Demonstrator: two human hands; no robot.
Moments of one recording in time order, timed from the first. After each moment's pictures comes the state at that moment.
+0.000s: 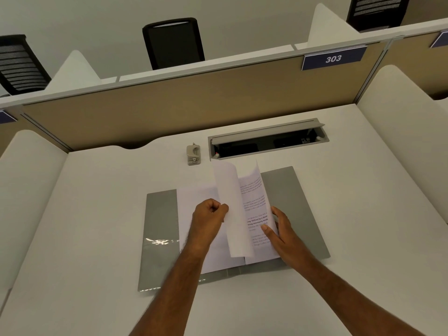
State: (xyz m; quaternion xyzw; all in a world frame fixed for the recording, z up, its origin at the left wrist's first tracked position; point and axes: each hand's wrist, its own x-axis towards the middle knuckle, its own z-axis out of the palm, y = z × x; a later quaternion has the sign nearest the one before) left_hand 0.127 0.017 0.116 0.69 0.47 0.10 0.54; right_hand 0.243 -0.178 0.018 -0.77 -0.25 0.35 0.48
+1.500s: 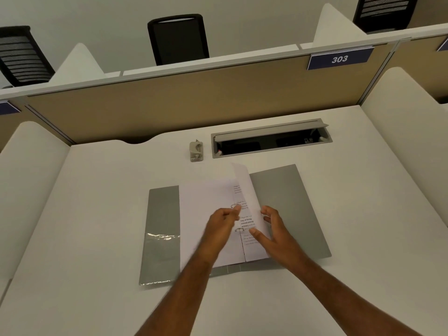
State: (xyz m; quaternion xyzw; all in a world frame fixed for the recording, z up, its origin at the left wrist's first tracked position) left_hand 0.121 -0.009 0.098 0.66 0.45 0.01 0.60; right_hand 0.221 -0.163 0.052 -0.77 -0.28 0.34 0.46
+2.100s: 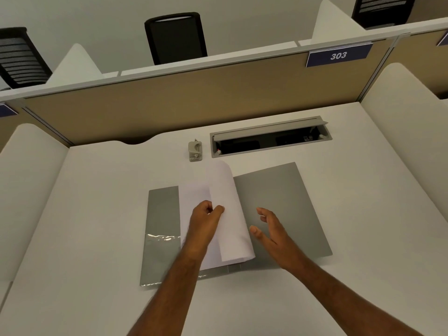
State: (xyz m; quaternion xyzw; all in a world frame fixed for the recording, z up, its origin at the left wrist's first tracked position) left_hand 0.112 0.017 0.108 0.66 0.50 0.09 0.55; right_hand 0.218 -0.165 0.046 -0.79 -0.30 0.32 0.43
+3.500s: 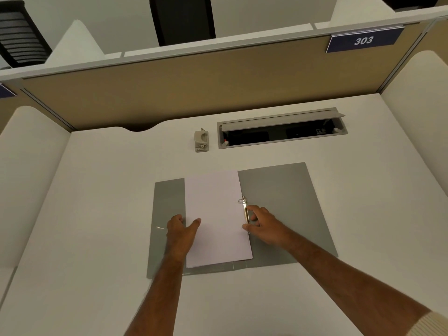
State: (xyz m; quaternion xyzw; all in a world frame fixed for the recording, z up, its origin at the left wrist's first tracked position) left_hand 0.043 0.076 0.019 0.64 0.63 0.03 0.43; right_hand 0.243 -0.102 0.006 -0.80 -0.32 0.44 0.27
